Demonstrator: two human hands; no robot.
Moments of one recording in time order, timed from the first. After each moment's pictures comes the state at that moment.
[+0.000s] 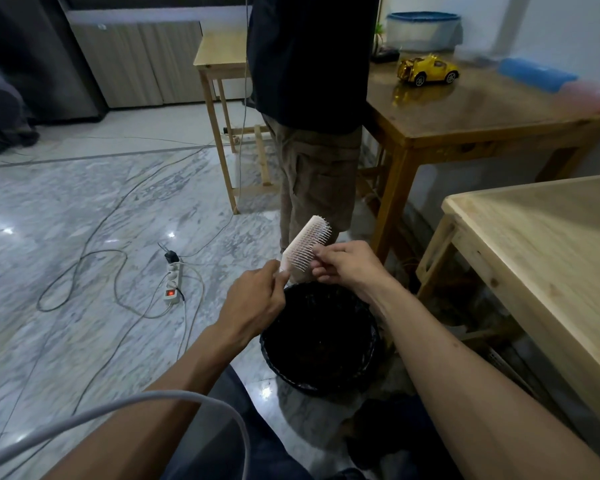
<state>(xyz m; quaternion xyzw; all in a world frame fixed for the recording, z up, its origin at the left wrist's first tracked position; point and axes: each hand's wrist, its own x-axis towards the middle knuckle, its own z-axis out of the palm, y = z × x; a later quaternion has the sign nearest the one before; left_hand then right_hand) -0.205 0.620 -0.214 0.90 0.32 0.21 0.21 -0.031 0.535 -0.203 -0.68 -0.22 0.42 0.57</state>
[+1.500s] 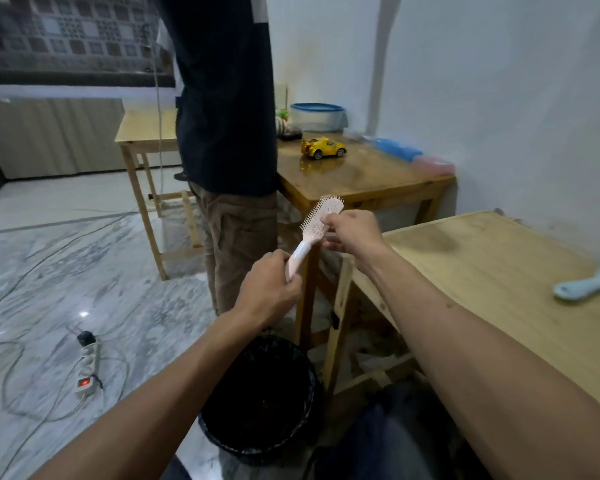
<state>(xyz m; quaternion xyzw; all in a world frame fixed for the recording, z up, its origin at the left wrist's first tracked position) -0.102 0.551 -0.109 0.90 0.23 0.24 0.30 0.051 0.467 -0.066 -0.74 -0.13 0.15 0.64</state>
